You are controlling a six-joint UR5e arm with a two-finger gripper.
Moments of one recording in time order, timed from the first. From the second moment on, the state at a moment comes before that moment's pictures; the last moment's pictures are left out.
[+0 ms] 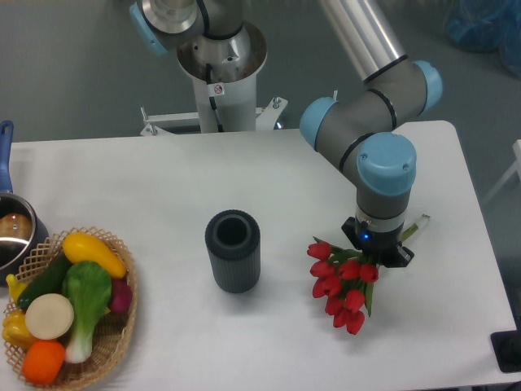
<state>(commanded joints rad) 2.60 -2.09 -1.52 -0.95 1.63 1.31</state>
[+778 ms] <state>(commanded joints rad) 2.61 -2.03 -1.55 -0.94 1.62 1.23</state>
